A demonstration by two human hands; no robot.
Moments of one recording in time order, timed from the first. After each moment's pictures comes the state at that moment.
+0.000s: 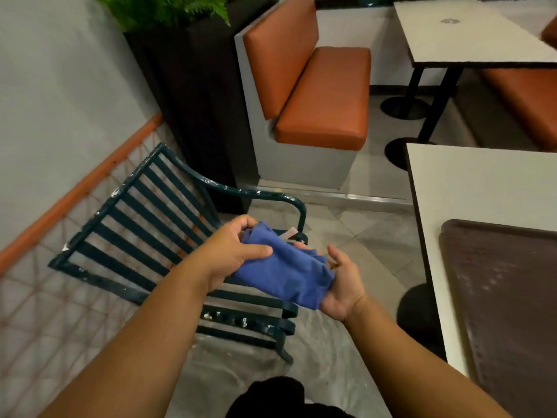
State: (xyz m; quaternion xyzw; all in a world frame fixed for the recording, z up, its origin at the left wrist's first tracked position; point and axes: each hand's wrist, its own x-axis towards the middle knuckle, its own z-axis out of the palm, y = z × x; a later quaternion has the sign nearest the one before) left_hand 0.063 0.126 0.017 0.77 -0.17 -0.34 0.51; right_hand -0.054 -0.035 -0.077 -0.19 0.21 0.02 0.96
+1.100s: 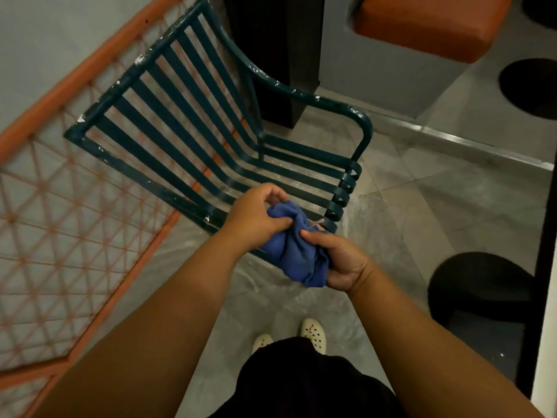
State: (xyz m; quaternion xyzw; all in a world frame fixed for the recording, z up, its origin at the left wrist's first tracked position) left_hand 0.079 0.163 -0.141 0.88 -0.13 -0.20 0.40; right_hand -0.009 0.016 -0.191 -0.24 0.16 0.26 0.92
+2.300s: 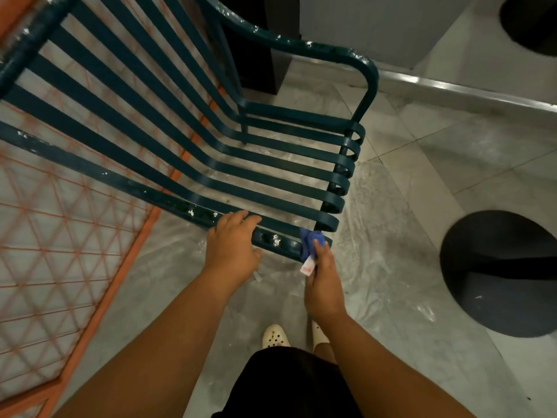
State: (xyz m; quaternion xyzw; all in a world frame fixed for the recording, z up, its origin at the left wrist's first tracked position) left_hand 0.082 0.223 -0.281 0.96 -0.21 -0.18 0.05; right_hand -0.051 0.099 -0.370 -0.77 0.33 0.03 0.55
